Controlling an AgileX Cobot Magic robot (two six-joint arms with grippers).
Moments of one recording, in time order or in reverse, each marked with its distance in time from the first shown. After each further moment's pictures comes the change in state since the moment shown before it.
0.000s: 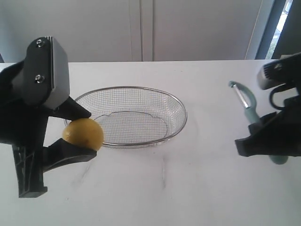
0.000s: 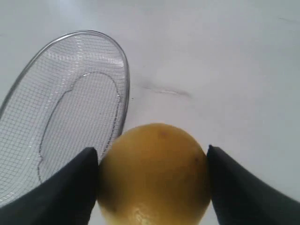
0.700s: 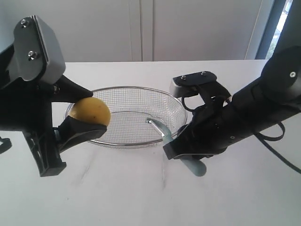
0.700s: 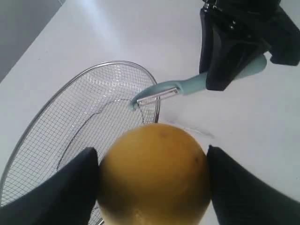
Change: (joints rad) left arm 0.000 -0.012 0.030 -0.144 -0.173 0.000; right arm 0.000 0.454 -0.223 0.897 0.069 -0.830
